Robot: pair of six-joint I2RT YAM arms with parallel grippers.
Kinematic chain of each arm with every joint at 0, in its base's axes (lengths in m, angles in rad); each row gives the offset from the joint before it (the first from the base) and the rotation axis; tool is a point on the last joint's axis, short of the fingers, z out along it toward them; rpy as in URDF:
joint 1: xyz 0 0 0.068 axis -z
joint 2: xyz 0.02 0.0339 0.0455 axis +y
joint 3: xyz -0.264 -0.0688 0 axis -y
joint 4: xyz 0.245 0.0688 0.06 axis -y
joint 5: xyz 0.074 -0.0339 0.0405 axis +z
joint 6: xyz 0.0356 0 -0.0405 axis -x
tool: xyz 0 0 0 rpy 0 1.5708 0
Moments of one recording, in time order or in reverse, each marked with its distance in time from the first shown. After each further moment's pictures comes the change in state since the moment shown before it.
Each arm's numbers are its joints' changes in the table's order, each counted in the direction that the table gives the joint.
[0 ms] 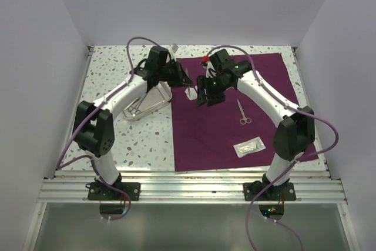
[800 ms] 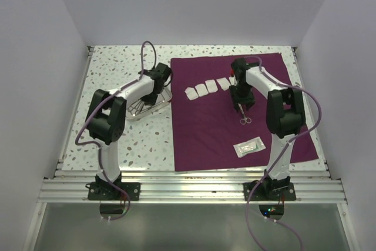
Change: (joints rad) left arm -0.042 0.203 0.076 -0.600 1.083 -0.676; right arm 0.294 0.276 -0.061 -0.072 -0.462 0.269
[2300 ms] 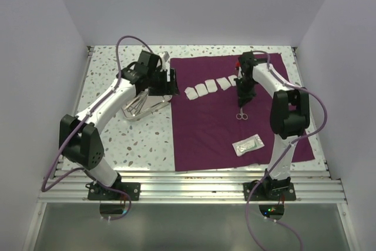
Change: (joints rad) left arm 0.000 -0.344 -0.022 0.103 -0.735 0.259; right arm 0.056 0.003 0.052 0.018 0.127 -0.028
